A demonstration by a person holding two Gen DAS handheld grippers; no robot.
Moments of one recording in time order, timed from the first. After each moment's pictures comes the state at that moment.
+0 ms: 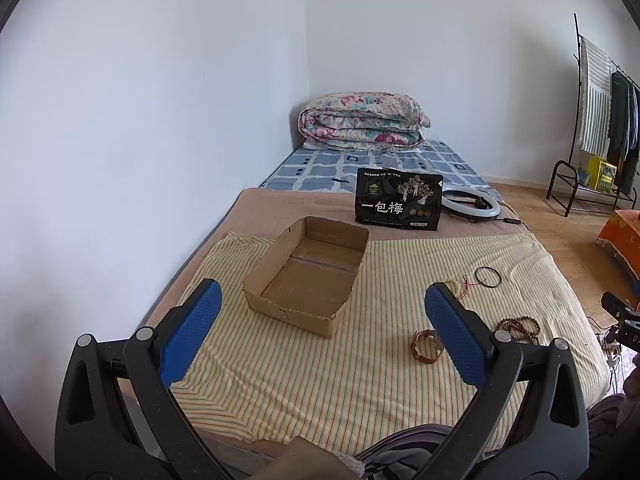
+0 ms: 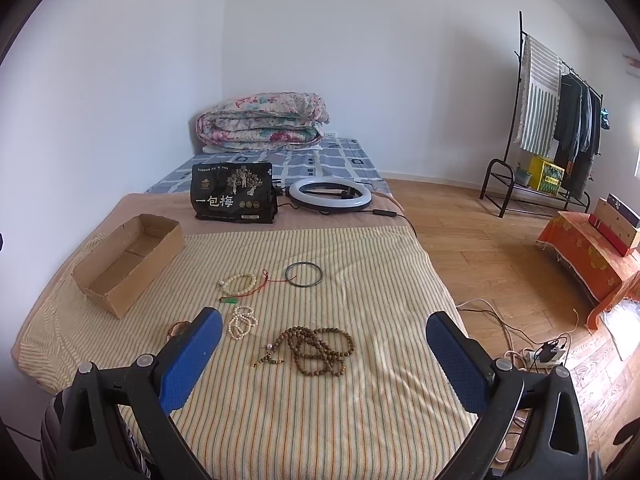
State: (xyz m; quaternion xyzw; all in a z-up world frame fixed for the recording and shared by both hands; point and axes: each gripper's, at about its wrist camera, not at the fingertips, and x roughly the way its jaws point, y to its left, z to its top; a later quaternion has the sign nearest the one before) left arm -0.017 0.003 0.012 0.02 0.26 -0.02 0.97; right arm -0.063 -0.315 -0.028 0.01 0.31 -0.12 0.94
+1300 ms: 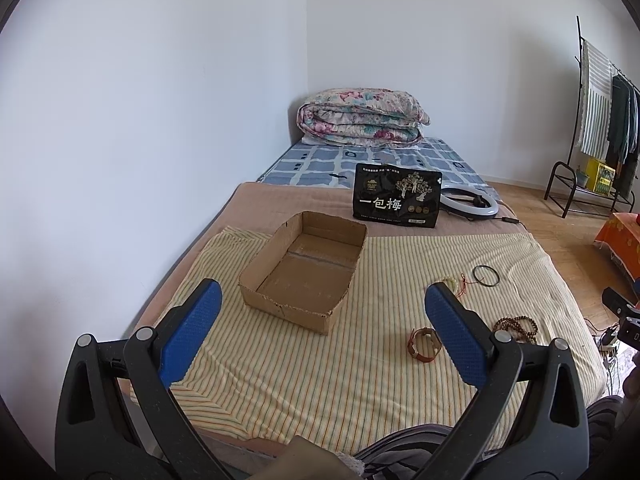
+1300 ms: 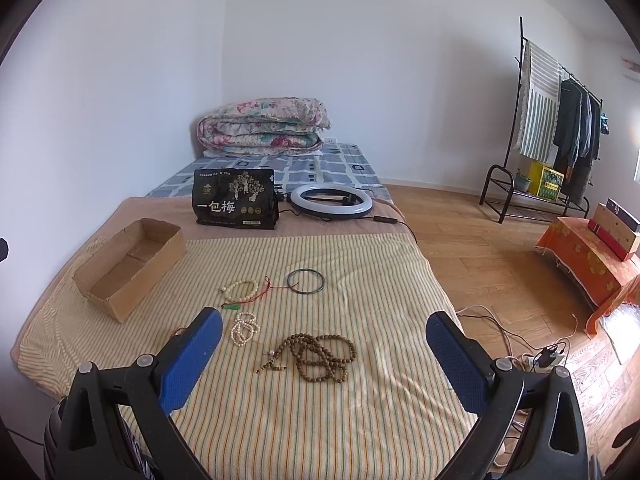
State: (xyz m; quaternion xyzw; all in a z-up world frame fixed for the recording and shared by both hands) left arm -0.012 0.008 0.004 0.01 0.27 -0.03 0.96; right arm -0.063 -0.313 -0.023 0.01 0.30 -0.12 0.95
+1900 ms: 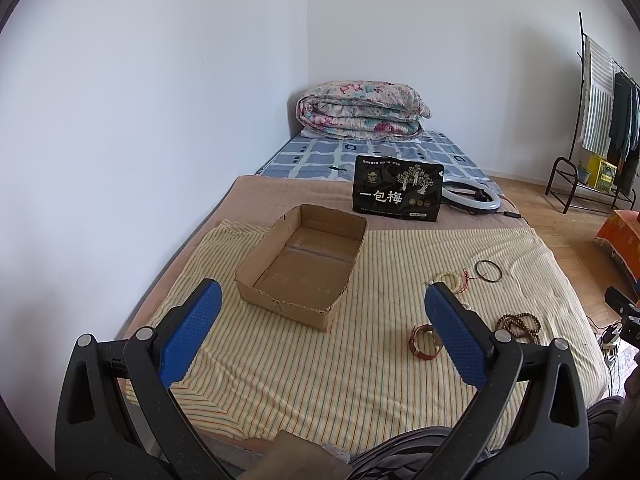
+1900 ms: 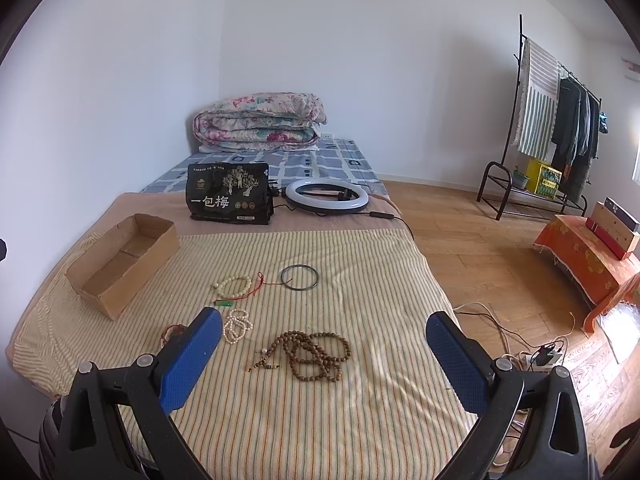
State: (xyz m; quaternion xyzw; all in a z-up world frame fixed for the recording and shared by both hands) left arm -0.005 0.007 -0.011 0.01 0.28 -0.03 0.96; right arm -0.056 -0.320 -0.033 0.01 0.30 -0.13 0.94
